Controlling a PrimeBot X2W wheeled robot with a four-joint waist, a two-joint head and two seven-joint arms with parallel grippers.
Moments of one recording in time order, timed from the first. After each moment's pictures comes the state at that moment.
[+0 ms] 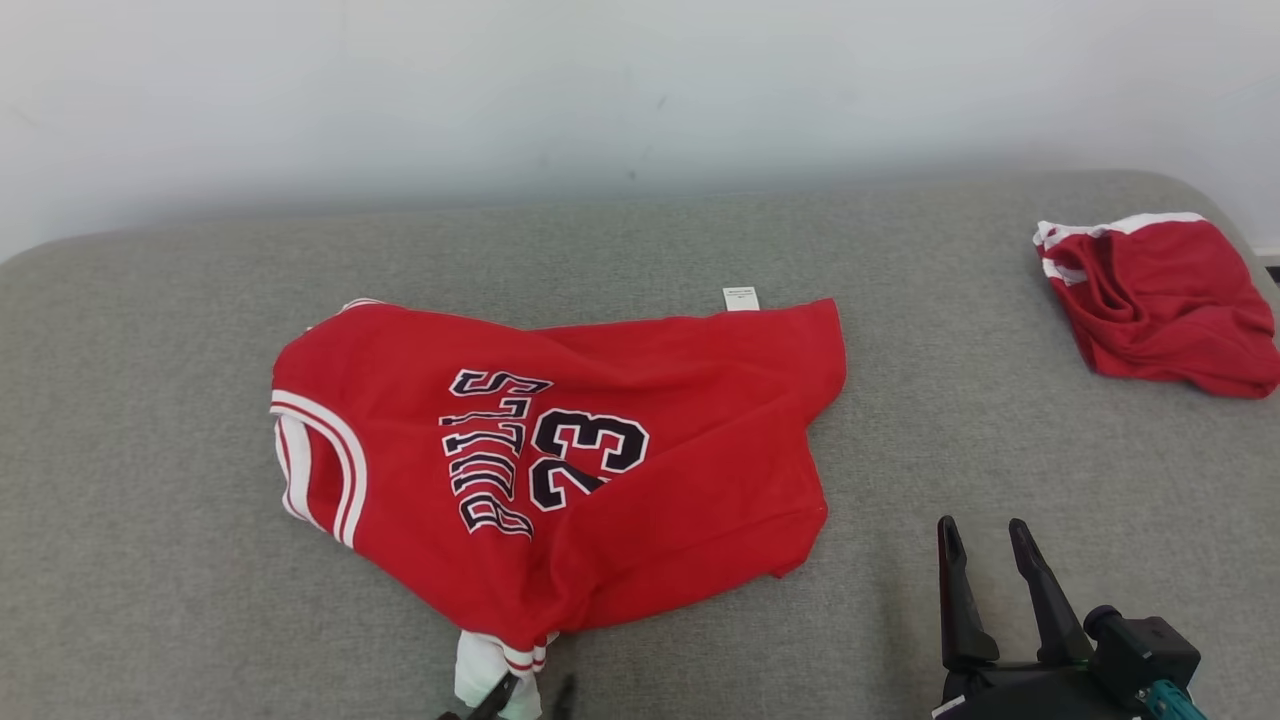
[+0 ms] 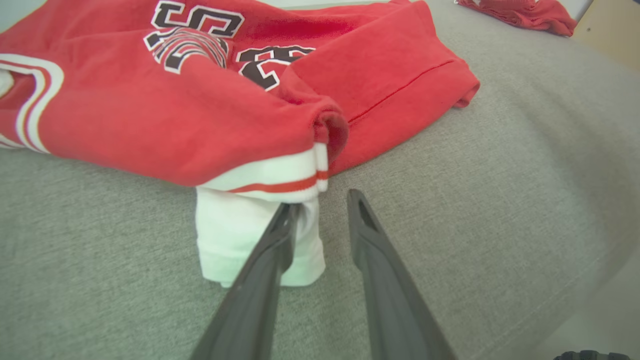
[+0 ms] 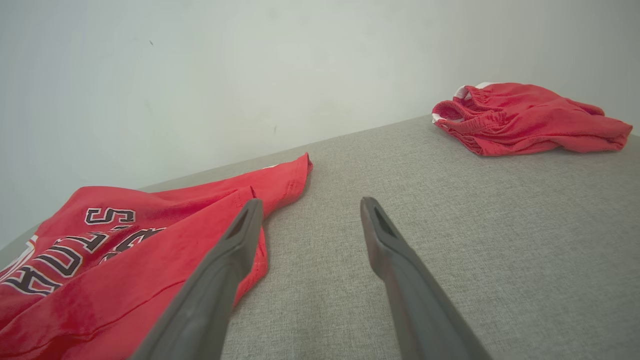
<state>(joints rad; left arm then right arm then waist) -0.08 0.27 -0.62 0.27 -0.38 0.08 -0.15 -0.02 -0.05 -0.04 0.21 0.24 0.13 -0.26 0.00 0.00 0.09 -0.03</state>
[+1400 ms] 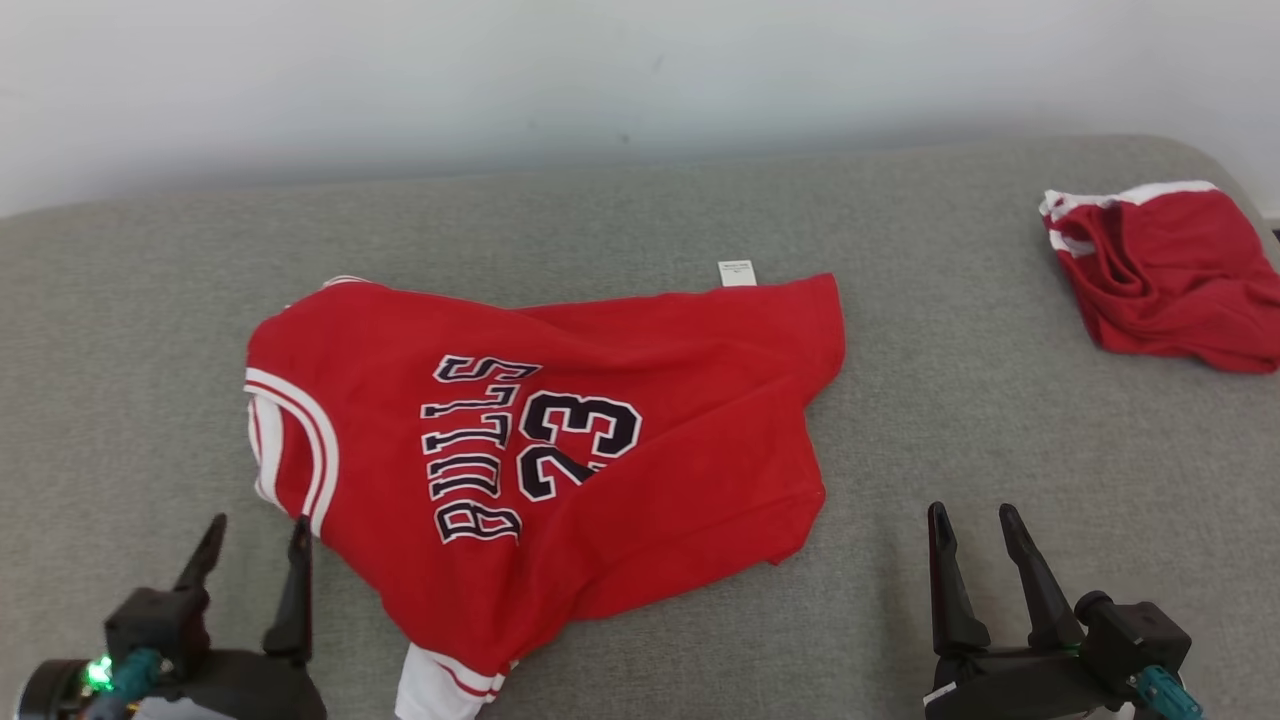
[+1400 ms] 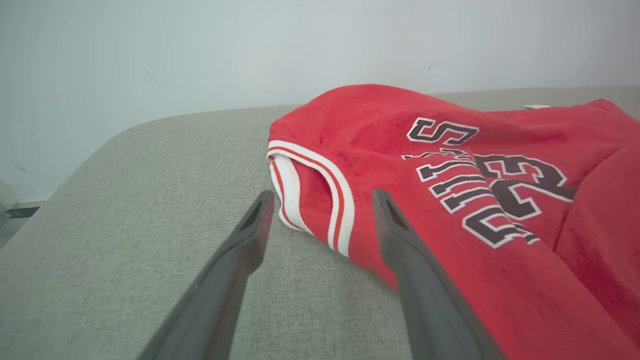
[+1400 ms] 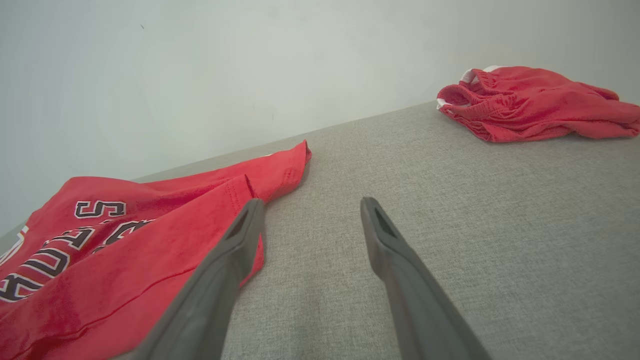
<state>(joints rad) -0.18 0.44 -0.33 0.26 -0.50 0.12 -0.21 -0.03 -0.05 -0.04 0.21 0.24 0.13 -0.26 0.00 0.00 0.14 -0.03</state>
